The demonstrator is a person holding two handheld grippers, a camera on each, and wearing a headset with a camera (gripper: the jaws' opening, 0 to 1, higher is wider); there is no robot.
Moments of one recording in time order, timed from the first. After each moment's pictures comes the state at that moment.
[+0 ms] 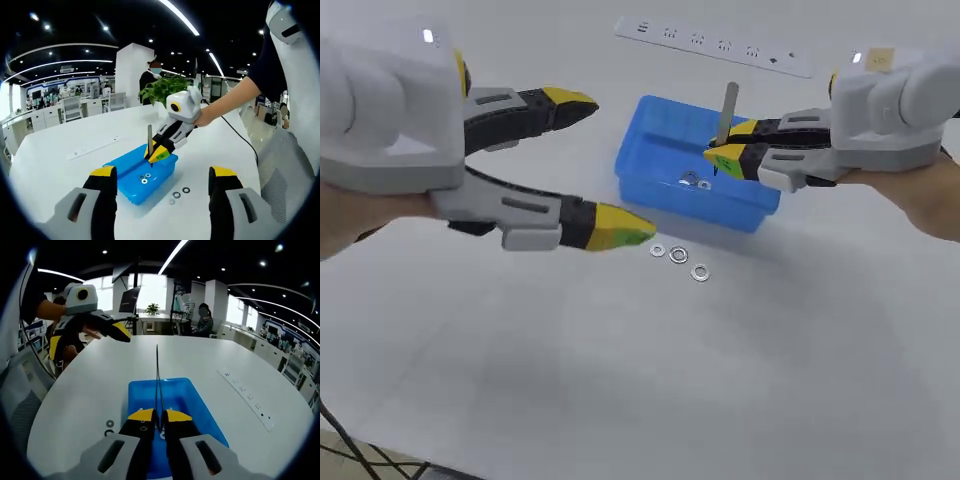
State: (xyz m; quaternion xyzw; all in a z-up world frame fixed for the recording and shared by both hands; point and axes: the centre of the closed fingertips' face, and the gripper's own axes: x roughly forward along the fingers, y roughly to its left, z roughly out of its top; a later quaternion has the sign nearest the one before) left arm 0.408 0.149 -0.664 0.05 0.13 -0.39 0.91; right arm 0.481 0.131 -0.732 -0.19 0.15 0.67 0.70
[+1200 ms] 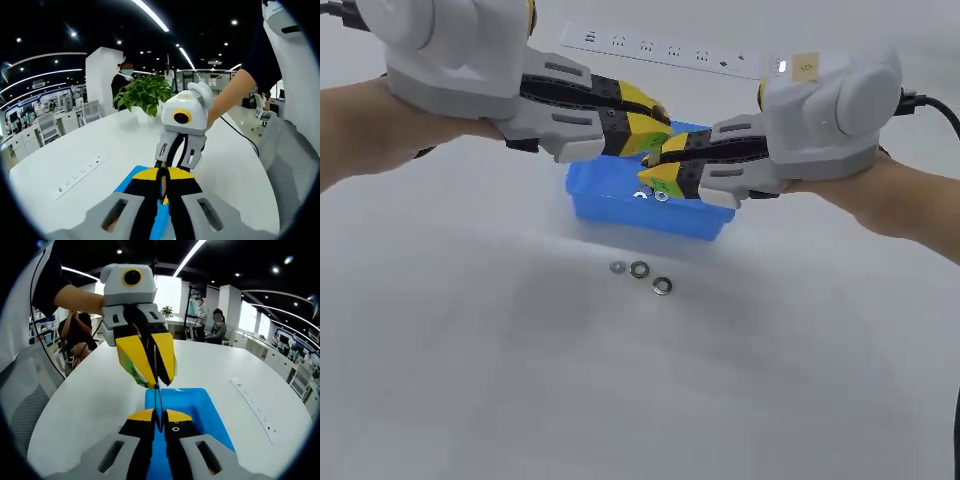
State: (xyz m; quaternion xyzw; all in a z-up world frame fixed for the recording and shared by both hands) left arm 0.463 0.112 -0.661 0.11 0.11 -0.50 0.85; right arm 0.458 0.143 -0.725 -0.20 0.13 0.71 0.66
